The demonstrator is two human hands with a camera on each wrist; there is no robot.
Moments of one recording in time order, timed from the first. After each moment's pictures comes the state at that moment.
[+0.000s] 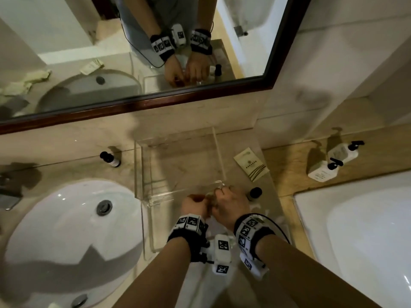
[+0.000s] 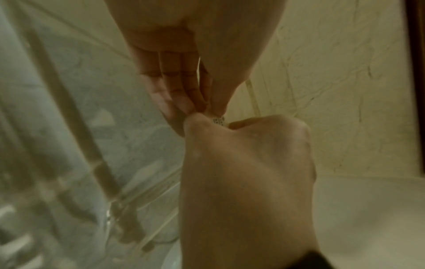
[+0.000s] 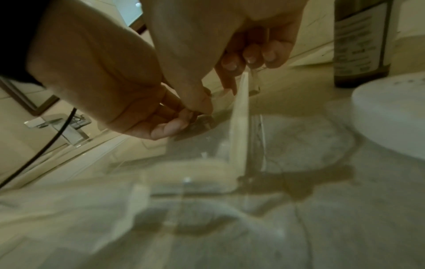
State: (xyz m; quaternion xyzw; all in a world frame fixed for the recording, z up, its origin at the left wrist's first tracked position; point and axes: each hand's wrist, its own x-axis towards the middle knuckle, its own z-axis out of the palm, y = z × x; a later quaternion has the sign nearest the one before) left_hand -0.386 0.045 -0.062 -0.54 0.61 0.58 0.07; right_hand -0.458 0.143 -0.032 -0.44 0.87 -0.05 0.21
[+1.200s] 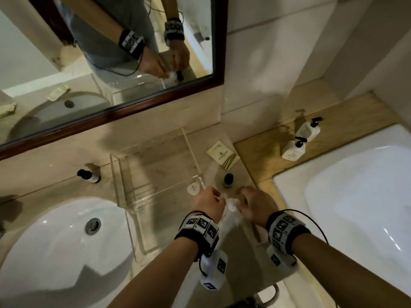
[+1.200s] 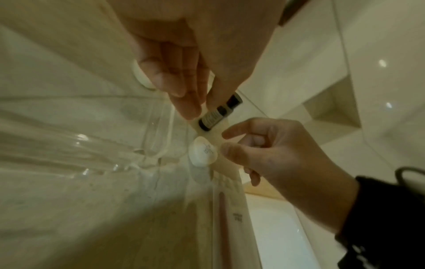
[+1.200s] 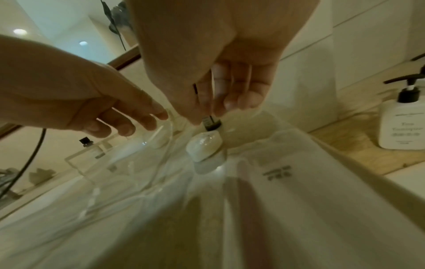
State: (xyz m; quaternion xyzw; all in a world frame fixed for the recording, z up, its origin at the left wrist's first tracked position) left_hand -0.406 0.123 -0.017 -0.36 0.82 0.41 0.16; right_hand -0.477 0.276 -0.020 -0.28 0.90 -0.19 0.27
